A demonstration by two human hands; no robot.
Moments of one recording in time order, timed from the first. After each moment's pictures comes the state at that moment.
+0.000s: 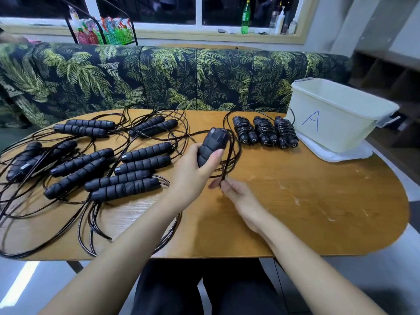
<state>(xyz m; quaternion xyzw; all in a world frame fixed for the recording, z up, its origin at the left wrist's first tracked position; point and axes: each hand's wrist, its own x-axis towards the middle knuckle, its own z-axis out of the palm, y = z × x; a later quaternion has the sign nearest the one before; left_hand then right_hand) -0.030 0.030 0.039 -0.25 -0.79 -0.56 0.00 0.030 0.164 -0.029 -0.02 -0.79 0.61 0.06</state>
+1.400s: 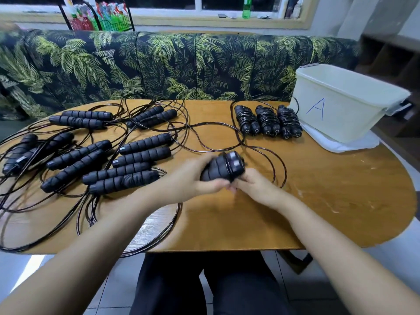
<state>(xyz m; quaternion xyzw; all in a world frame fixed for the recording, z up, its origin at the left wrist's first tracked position) -0.045 0.006 0.033 -0.45 -0.80 -0.37 -0.14 0.024 0.206 -0.015 0.08 -0.87 0.49 -0.03</state>
